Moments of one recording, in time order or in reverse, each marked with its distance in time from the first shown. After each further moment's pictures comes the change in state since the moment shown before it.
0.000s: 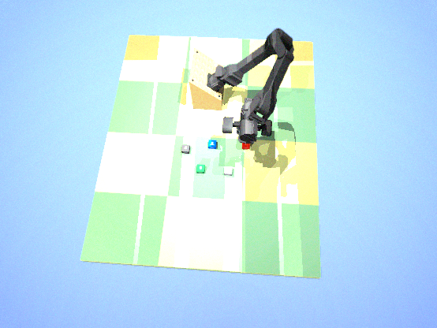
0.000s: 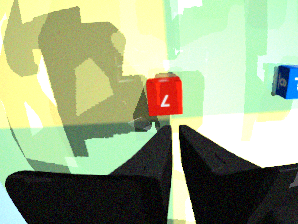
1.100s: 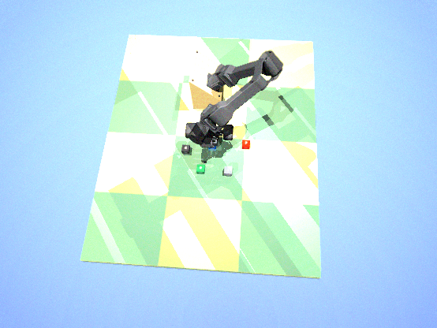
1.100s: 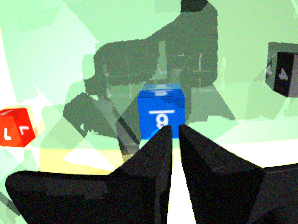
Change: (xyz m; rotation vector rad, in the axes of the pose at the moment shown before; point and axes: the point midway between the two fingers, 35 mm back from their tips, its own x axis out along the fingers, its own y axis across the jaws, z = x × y) arm 0.045 -0.146 0.009 -0.021 -0.014 0.002
